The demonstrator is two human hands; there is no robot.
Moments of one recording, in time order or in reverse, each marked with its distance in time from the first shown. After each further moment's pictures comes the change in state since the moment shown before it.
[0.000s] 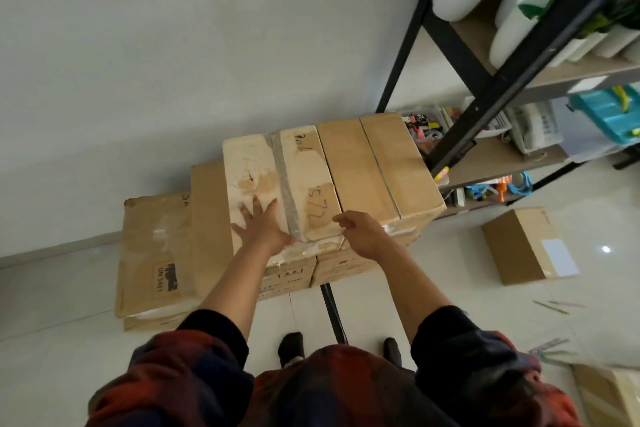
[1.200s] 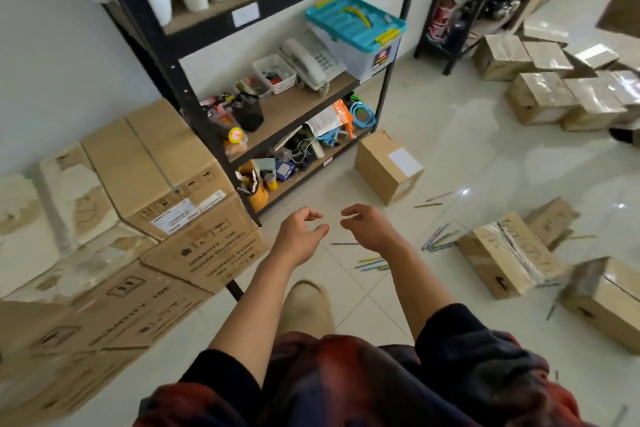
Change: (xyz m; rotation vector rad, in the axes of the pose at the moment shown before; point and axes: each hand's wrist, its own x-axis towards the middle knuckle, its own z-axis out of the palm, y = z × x) left_hand -0.270 0.336 0.289 -0.288 -0.229 0.495; right_hand -0.262 0.358 -0.206 0.310 0.391 0.224
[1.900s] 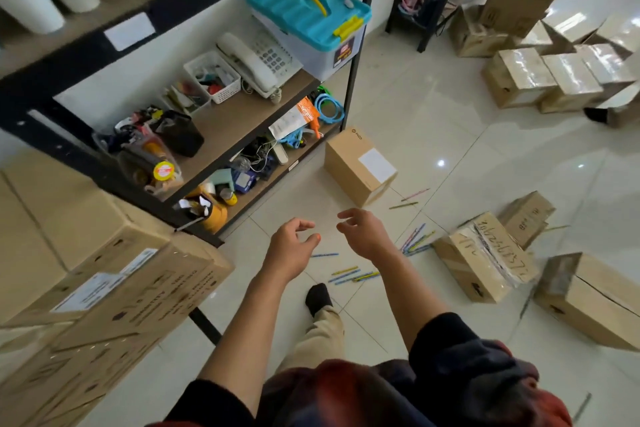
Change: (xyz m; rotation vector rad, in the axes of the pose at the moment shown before) left_hand 0.159 0.063 0.061 -0.015 -0.079 -0.088; right_hand 0.145 0.021 -0.095 0.040 0.080 0.126
